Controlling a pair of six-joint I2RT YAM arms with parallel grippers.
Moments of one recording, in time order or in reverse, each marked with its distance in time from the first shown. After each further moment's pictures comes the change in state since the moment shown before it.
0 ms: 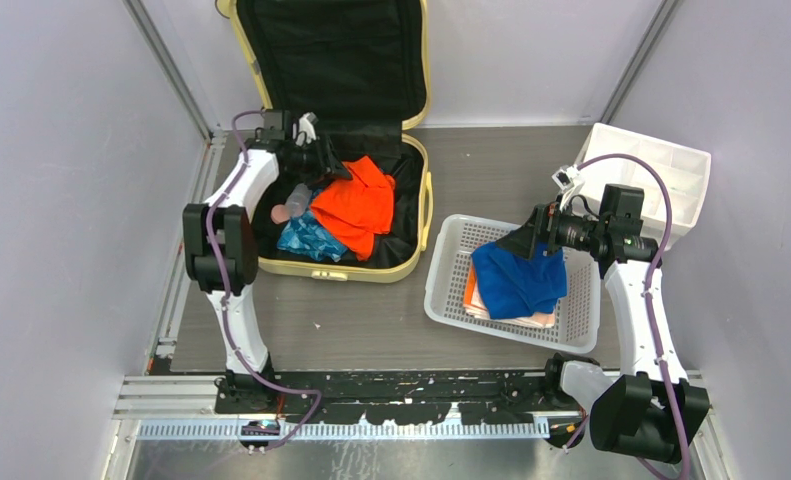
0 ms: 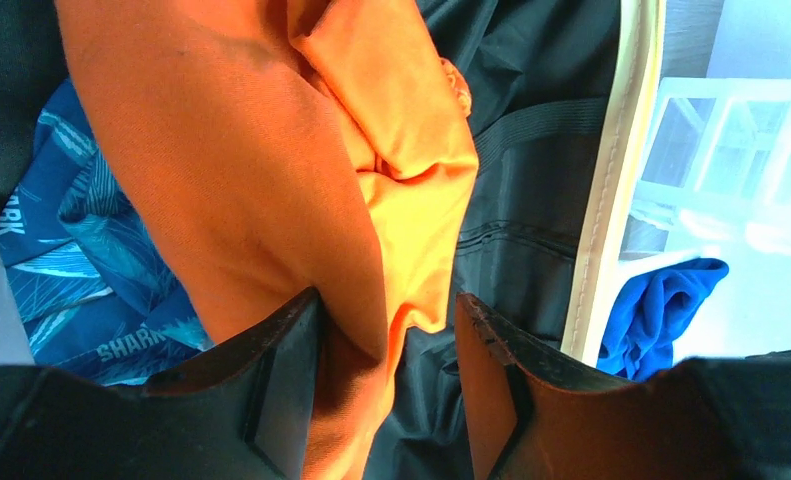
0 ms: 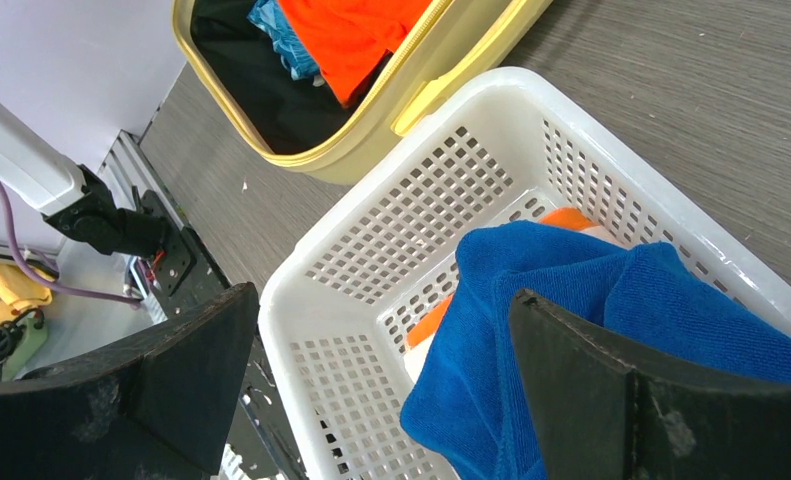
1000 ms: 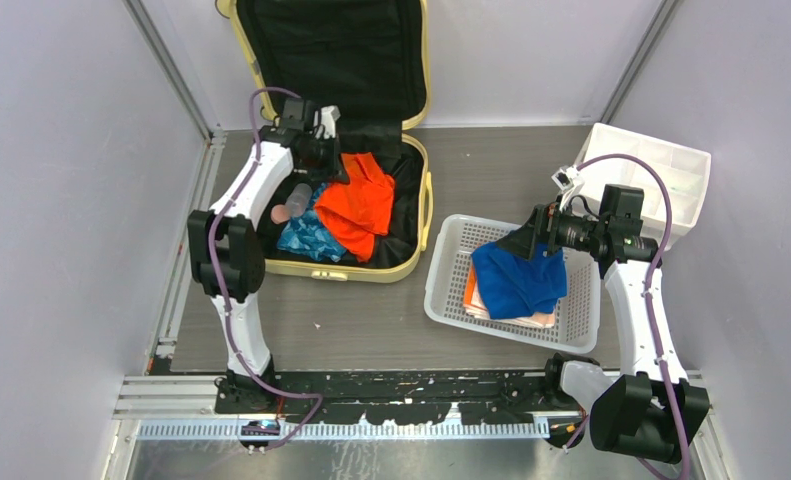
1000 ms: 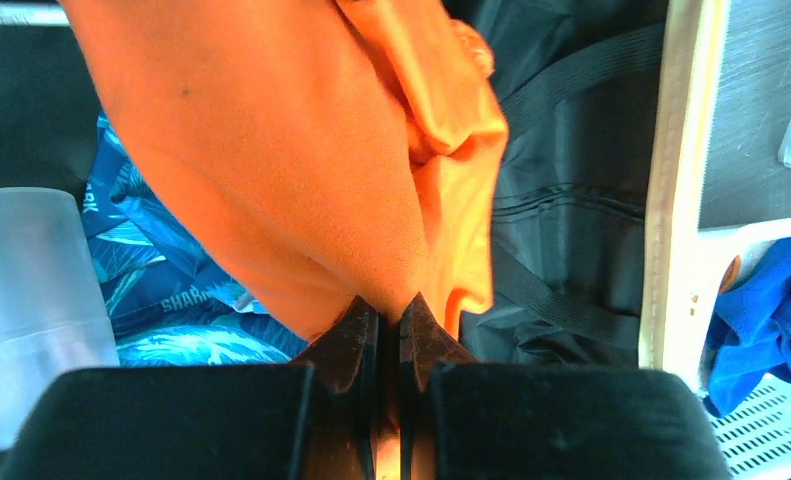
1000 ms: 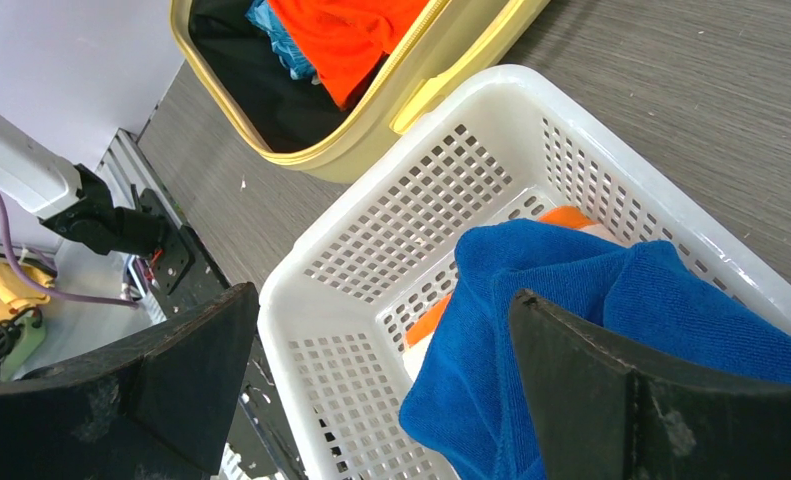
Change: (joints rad) left arm -0.098 -0.020 0.109 -0.180 -0.233 0.209; right arm 0.000 0.000 0.000 -0.007 0.002 -0.007
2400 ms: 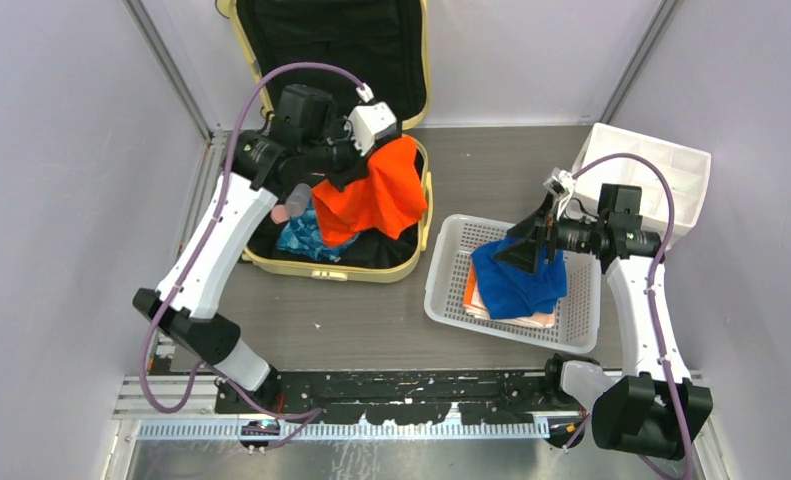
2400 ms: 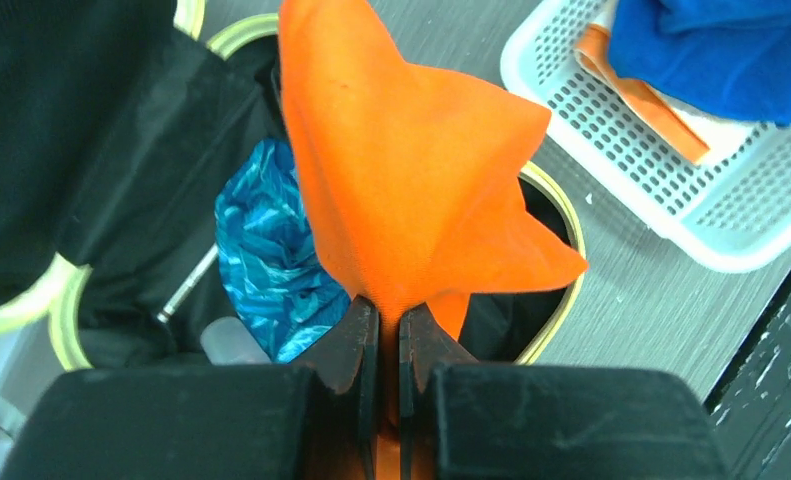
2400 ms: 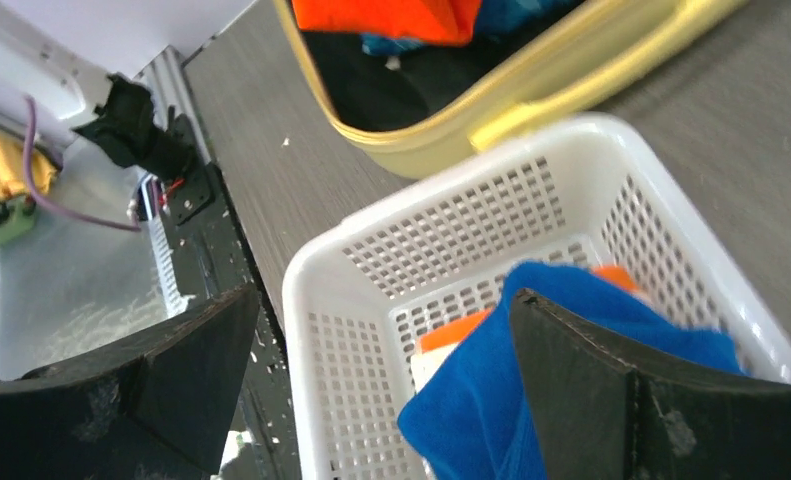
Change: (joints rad) left arm -0.325 -0.397 0.146 -0.258 -0.083 0.647; right arm 0.019 0.002 0.030 -0.106 -0.154 -0.238
